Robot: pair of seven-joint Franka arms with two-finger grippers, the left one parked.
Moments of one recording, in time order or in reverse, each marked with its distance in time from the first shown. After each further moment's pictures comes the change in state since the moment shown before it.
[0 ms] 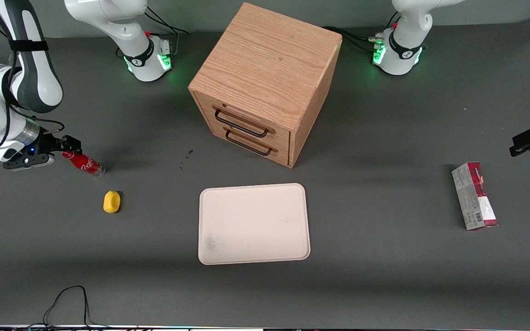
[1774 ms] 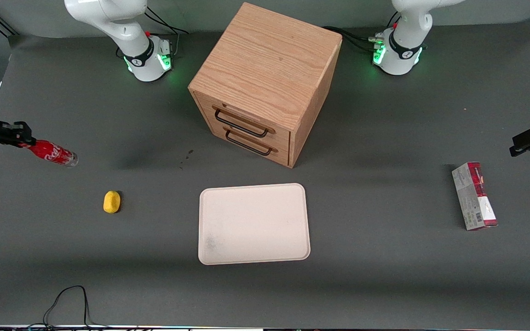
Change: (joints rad) arm 0.007 0.041 0.121 0.683 0.017 -0.747 0.139
